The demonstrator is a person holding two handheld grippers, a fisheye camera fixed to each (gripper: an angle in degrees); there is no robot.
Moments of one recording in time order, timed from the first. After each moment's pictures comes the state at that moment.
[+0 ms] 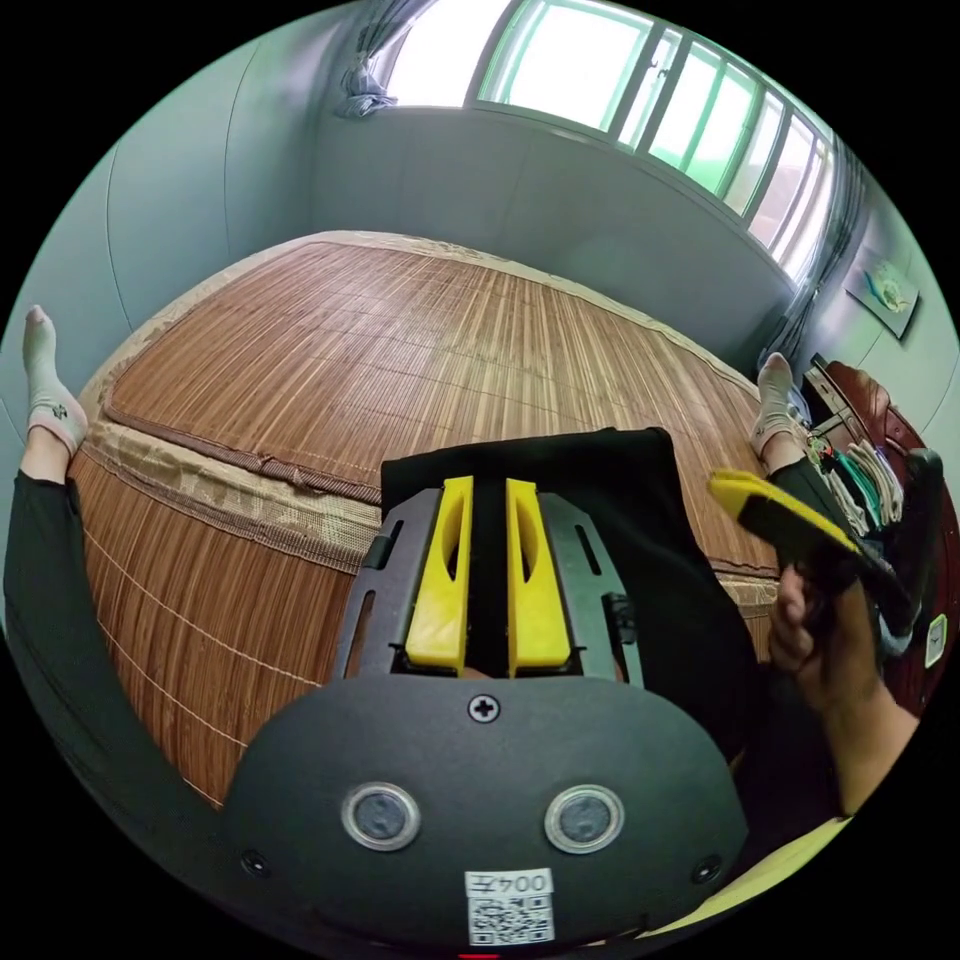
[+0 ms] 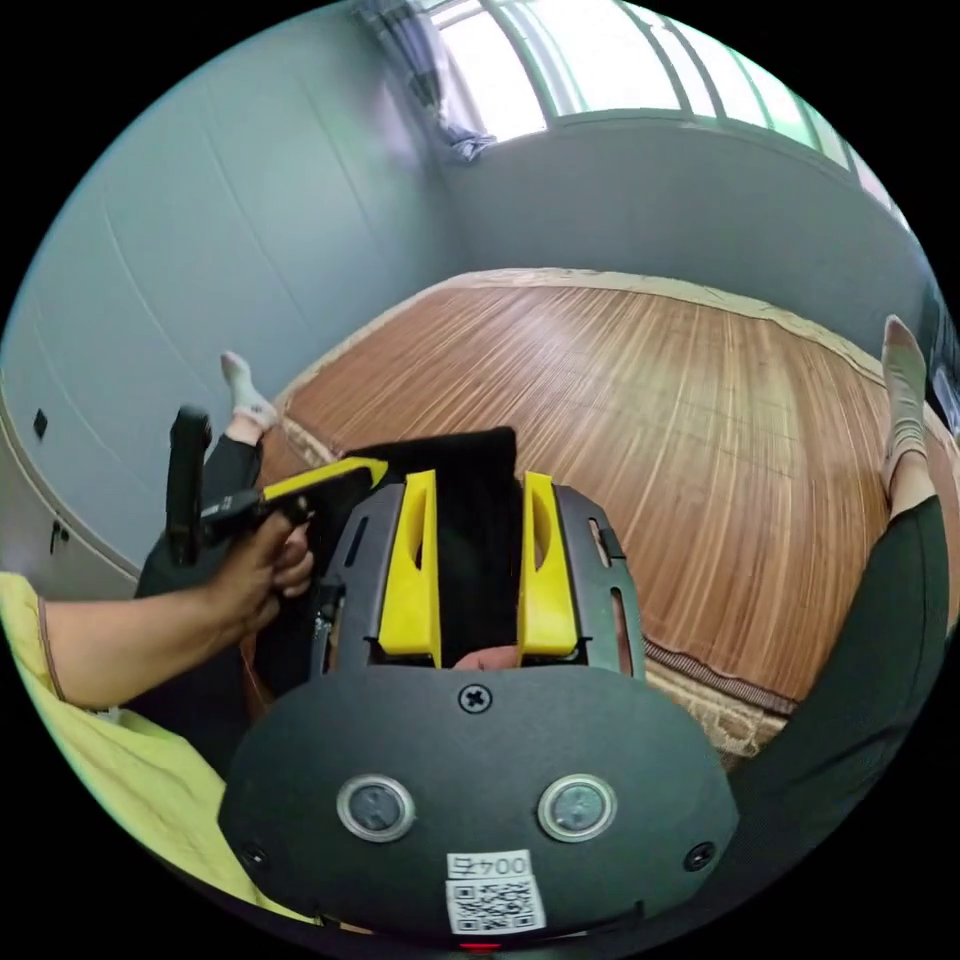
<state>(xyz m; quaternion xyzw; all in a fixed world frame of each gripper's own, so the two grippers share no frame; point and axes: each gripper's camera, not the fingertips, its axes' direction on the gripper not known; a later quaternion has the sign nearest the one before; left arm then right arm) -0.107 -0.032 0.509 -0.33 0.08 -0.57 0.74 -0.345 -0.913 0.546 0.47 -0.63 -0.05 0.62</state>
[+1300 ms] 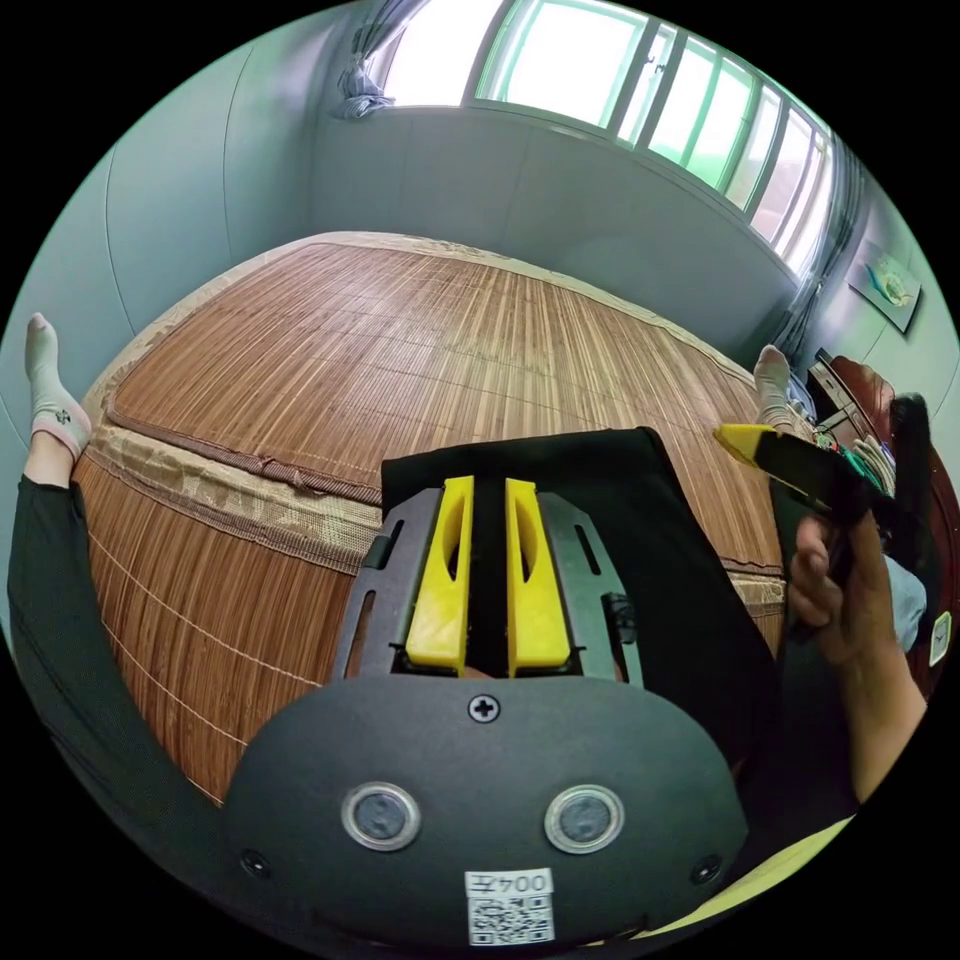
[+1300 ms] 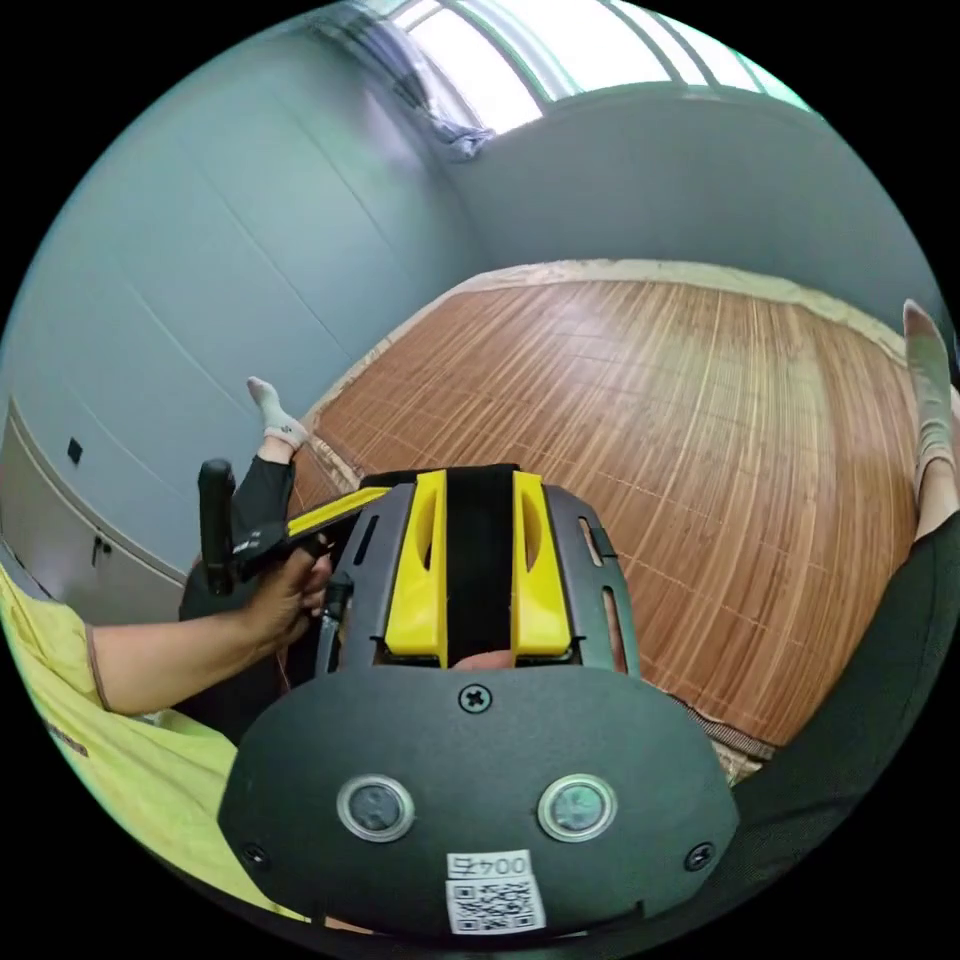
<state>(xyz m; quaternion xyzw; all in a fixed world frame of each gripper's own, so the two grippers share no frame) -0.124 0.022 0.540 -0.33 0.07 -0.57 0.75 -0.305 -0.968 0.561 0.45 -0.67 -0.08 0.58</state>
